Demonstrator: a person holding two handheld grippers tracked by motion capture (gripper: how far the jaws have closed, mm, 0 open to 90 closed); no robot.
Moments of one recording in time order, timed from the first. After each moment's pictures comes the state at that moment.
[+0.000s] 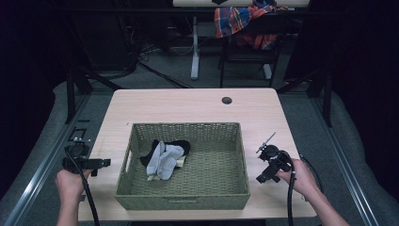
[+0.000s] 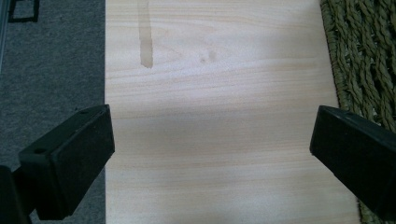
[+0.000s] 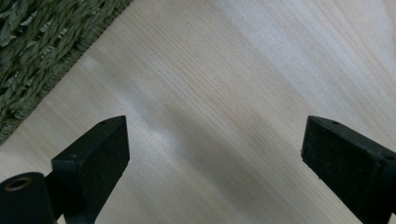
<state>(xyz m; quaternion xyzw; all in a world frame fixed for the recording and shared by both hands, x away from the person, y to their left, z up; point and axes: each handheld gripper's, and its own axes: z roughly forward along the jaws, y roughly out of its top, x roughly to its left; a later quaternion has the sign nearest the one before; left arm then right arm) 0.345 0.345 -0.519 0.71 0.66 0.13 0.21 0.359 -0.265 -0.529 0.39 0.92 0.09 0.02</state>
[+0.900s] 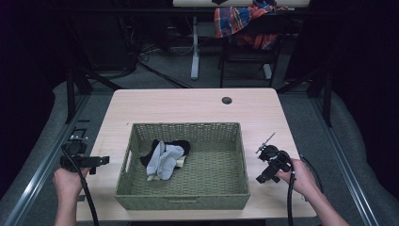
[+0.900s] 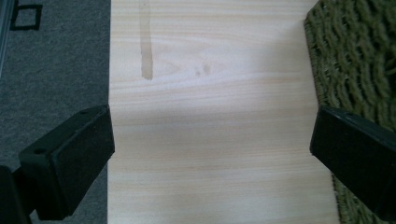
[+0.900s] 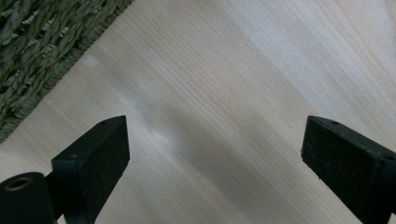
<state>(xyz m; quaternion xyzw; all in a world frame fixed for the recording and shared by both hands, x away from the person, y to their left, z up) 0.342 0.344 -0.502 0.71 0.66 0.14 0.23 0.359 -0.264 -0.528 0.39 0.92 0.08 0.02</state>
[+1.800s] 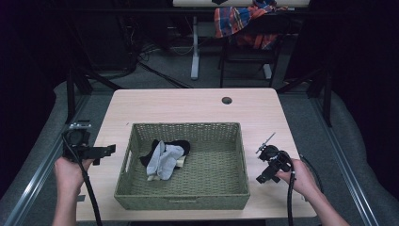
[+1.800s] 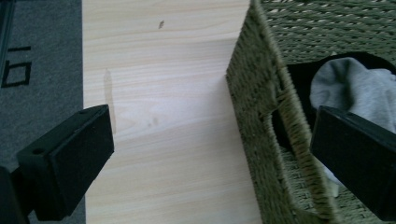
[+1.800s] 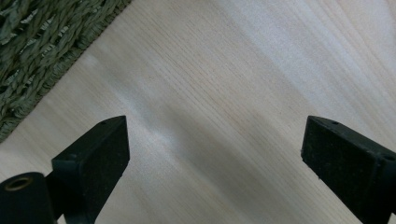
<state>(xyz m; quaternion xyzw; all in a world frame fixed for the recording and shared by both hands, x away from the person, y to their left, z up) 0.335 0.305 -0.439 0.73 0.60 0.17 0.29 0.358 -0.264 -0.530 0.39 0.91 0.09 0.02</state>
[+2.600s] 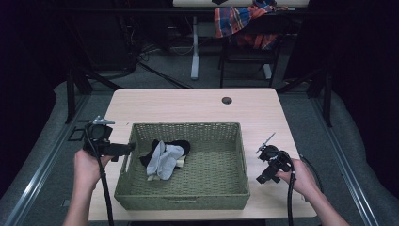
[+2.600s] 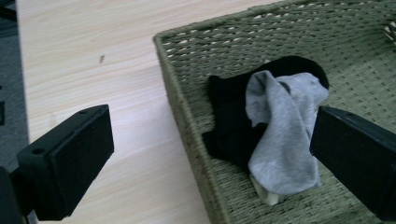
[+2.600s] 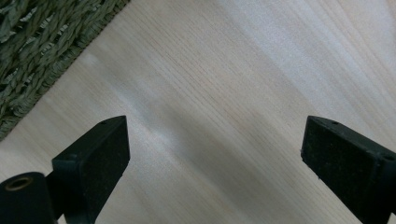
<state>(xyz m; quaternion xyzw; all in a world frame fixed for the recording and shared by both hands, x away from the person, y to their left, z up) 0.340 0.246 -0.422 0.78 0.53 0.17 0.30 0.358 -0.264 -0.529 0.39 0.92 0.08 0.02</state>
